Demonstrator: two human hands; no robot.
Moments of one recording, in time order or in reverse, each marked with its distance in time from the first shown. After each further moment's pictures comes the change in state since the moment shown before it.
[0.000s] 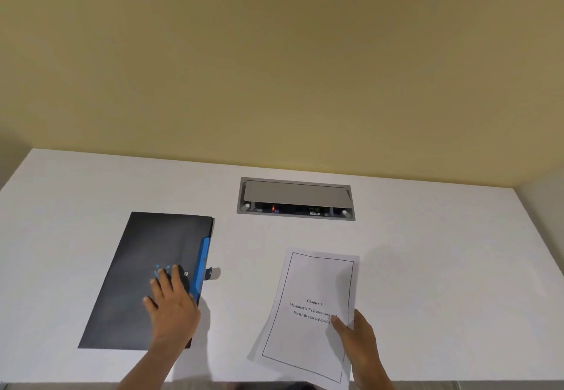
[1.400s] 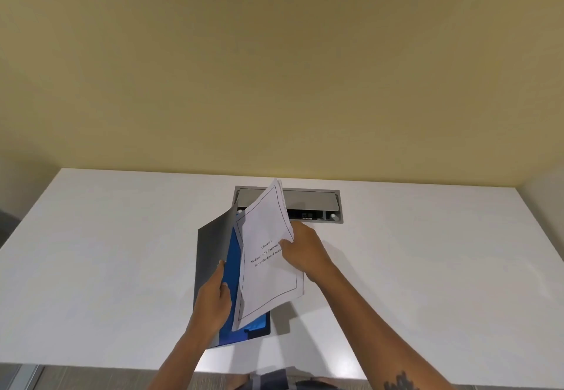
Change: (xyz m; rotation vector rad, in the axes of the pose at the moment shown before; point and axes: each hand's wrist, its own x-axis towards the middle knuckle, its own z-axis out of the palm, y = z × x) left_hand -0.108 0.124 -0.087 -0.698 -0.101 0.138; right_hand -0.004 -0.197 -0.004 -0.309 -0.320 -0.513
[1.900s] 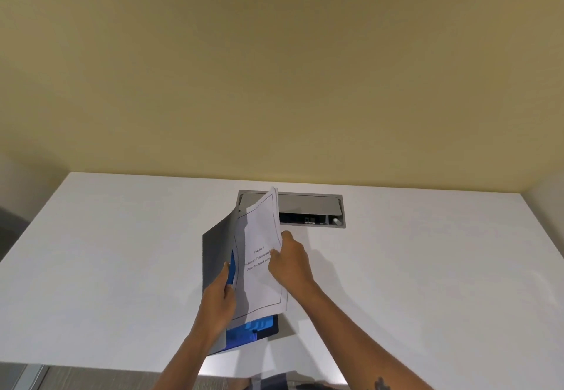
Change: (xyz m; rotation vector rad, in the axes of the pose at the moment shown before) left_hand 0.002 0.003 0.008 -0.011 0.051 -0.030; right_hand -0.004 0.003 0.048 -0.060 0.108 -0.025
